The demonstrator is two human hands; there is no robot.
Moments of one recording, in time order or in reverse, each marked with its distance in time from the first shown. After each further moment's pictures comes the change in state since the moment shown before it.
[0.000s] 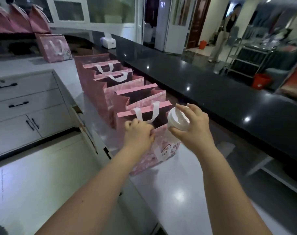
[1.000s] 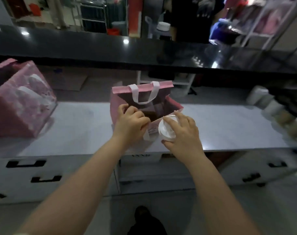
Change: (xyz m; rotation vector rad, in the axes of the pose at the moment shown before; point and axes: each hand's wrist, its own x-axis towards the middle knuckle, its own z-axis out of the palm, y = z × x) left_hand -0.188 0.107 -0.002 -0.527 0.188 1.188; right_hand -0.366 -0.077 -0.070 -0.700 0.246 0.657
